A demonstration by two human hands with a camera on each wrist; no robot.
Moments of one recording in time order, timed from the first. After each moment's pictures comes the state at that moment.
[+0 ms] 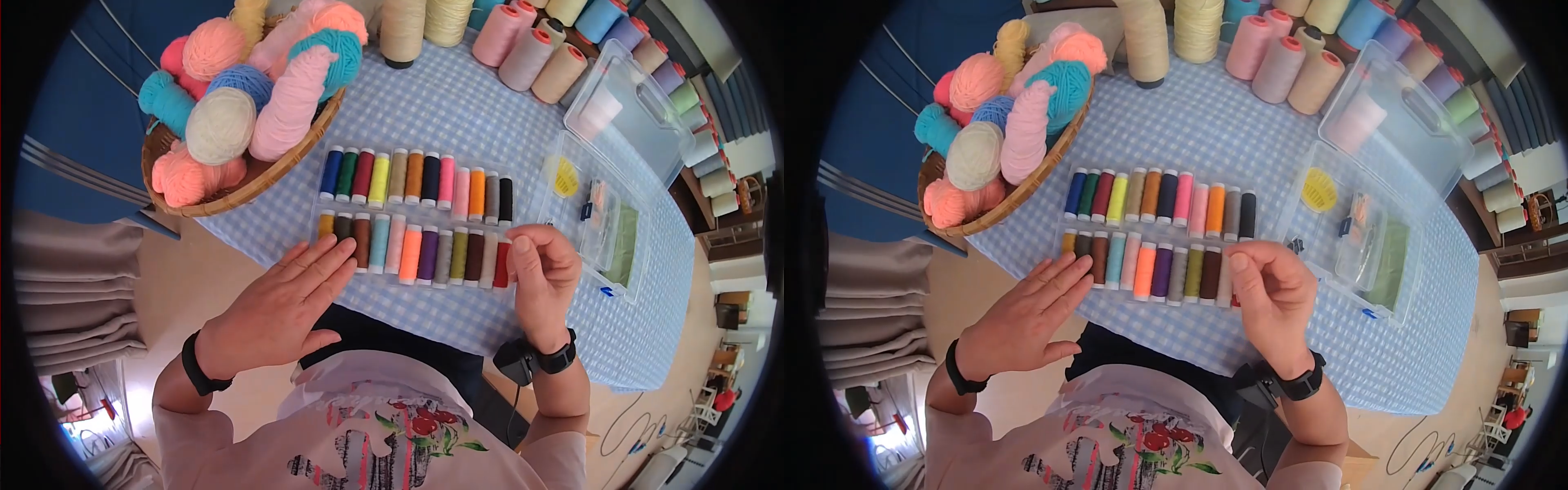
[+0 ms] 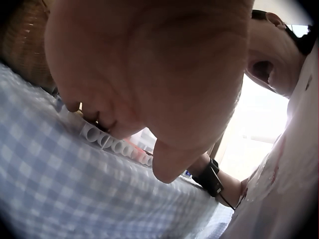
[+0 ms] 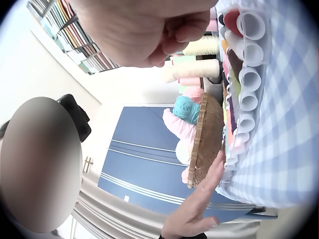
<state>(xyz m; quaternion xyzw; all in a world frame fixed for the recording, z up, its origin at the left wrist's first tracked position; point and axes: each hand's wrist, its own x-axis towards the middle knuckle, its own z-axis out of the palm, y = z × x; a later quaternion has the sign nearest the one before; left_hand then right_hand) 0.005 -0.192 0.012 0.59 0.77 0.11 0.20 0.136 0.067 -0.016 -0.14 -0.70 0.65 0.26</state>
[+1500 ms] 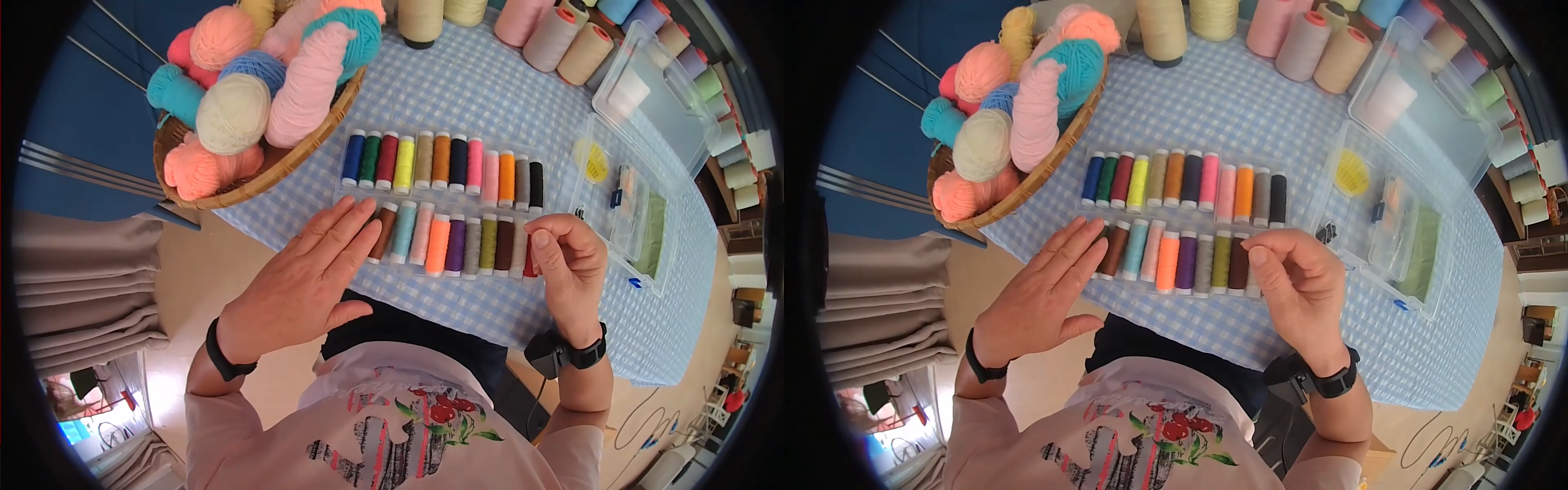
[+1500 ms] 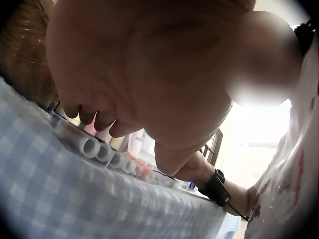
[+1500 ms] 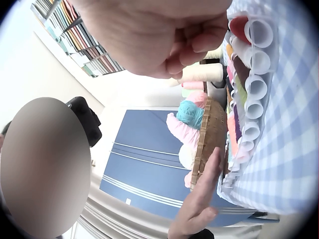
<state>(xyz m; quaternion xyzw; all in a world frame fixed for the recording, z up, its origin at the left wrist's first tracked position) -0.004 -0.183 0.011 0.57 0.79 0.13 0.16 0.136 0.072 -0.017 -0.13 -0.71 0.66 0.20</state>
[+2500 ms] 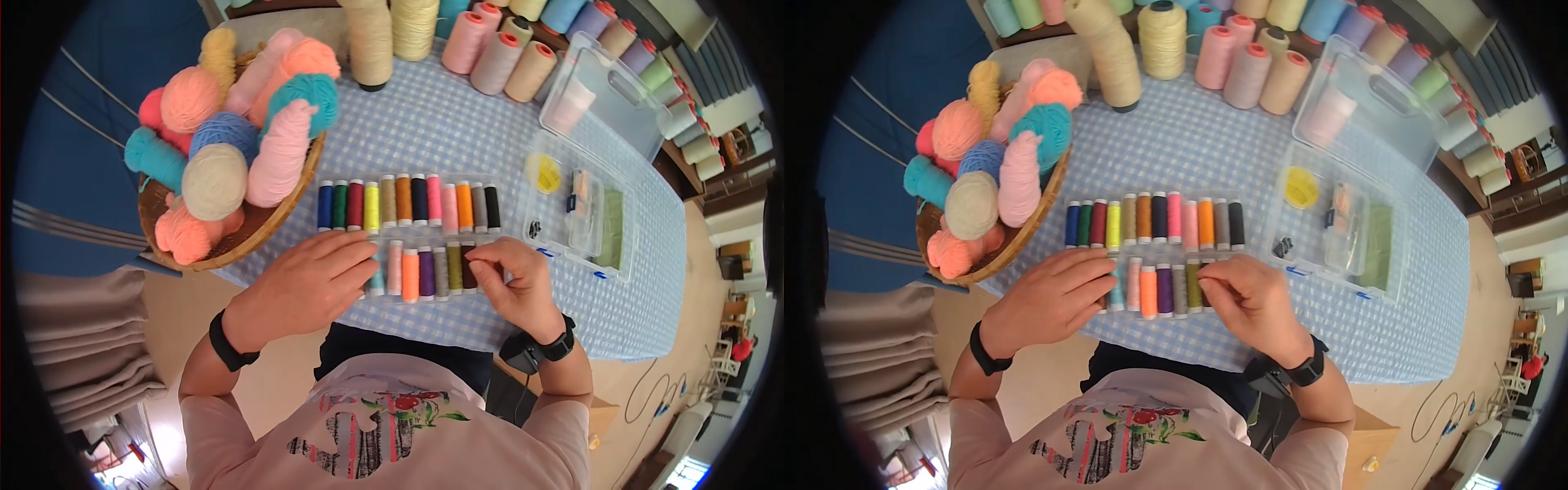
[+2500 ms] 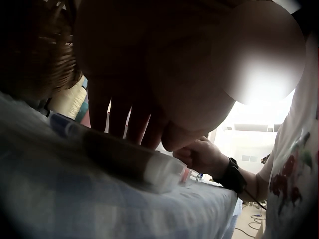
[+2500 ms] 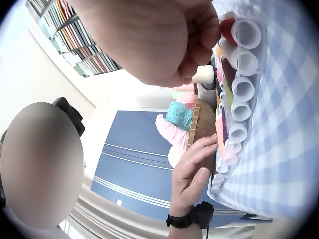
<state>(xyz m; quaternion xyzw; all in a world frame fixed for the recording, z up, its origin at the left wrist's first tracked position) -0.044 -0.149 0.004 0.69 0.69 0.19 0.05 0.129 0.072 -0.012 -0.10 -0.86 0.47 0.17</state>
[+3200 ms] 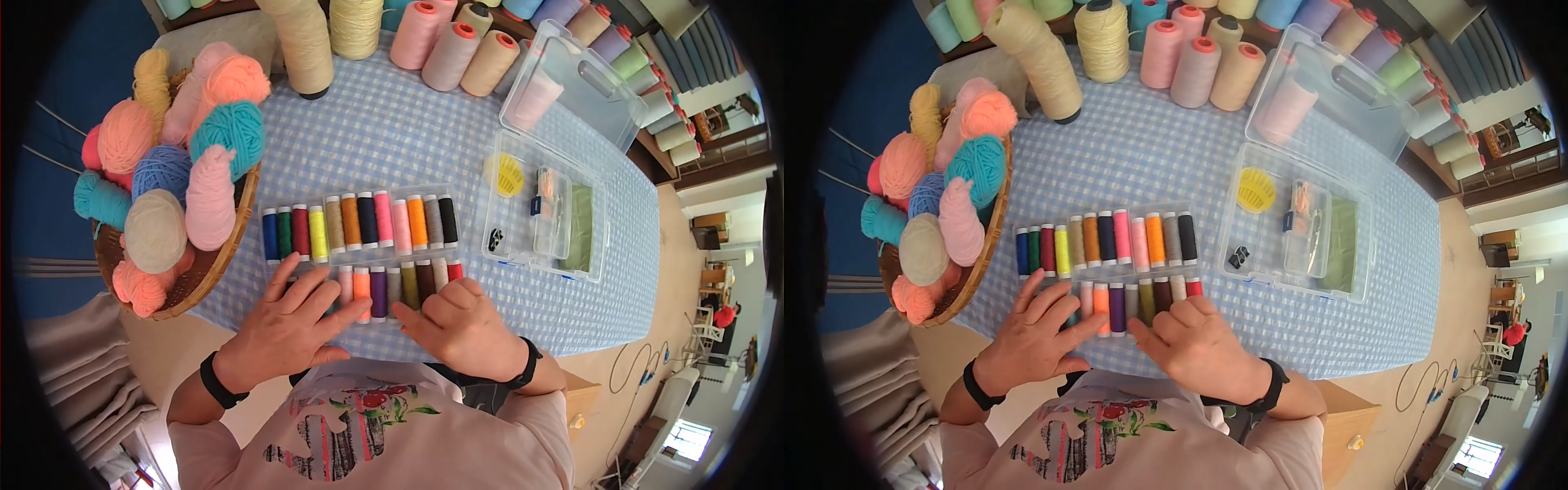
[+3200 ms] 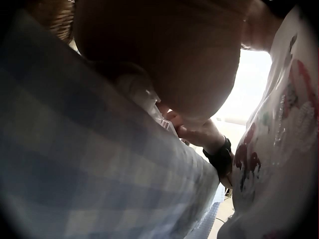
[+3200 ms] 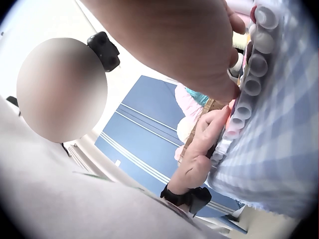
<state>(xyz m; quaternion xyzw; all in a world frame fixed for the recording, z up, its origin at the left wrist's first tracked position) -0.030 -0.140 -0.011 0.70 0.70 0.13 0.08 0.137 0.057 -0.005 0.08 -0.98 0.14 0.14</state>
